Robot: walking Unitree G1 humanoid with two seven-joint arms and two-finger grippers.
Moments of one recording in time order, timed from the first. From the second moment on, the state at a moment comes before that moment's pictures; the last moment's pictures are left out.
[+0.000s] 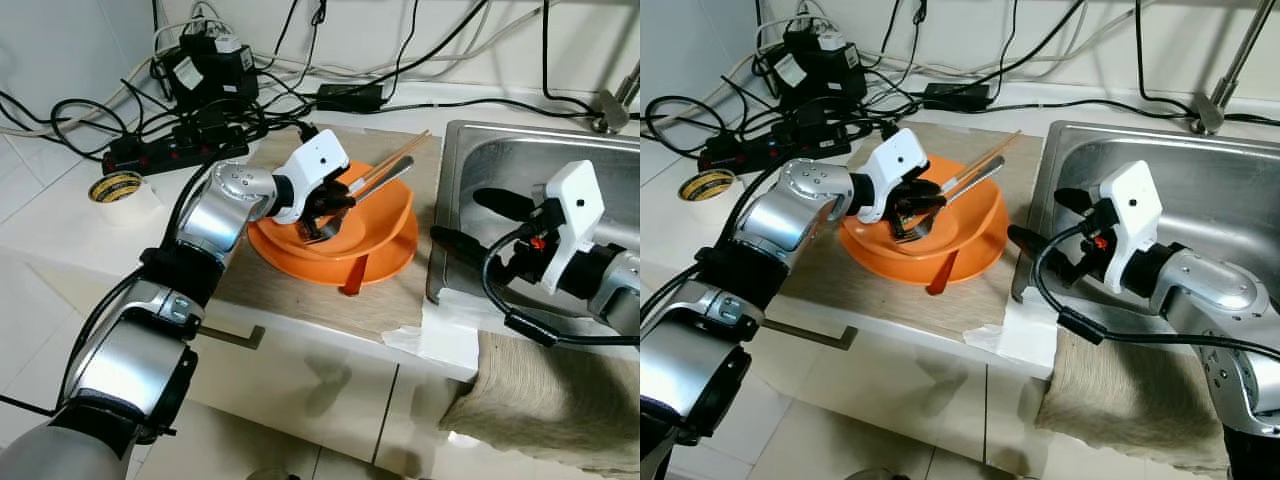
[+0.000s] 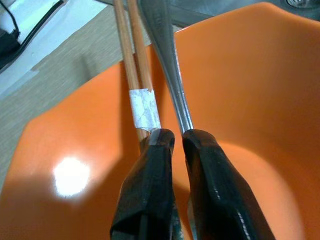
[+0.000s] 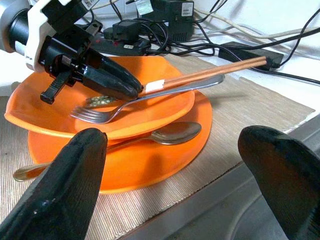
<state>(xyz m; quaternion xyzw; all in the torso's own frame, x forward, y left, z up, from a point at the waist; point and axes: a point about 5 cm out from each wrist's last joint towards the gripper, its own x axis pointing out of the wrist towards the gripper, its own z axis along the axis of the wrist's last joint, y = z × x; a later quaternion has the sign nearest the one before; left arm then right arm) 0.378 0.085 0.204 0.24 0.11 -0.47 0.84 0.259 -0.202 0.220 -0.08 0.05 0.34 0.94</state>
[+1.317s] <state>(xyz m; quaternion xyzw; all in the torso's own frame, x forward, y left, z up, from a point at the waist) 0.378 0.090 0.206 0.22 0.12 -0.45 0.86 0.260 -0.198 0.217 -0.07 0.05 0.35 0.93</state>
